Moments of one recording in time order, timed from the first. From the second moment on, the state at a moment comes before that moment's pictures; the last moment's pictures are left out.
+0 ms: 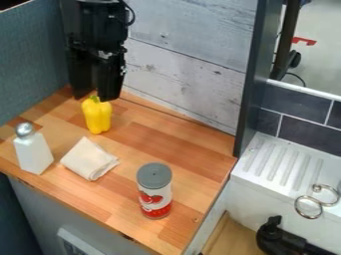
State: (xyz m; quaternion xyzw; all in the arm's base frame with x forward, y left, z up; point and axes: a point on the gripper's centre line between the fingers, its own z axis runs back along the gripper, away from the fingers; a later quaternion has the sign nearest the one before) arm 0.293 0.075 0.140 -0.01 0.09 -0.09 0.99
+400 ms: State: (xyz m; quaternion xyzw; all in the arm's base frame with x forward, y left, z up) arm 0.279 0.069 0.119 -0.02 0.12 -0.07 0.99
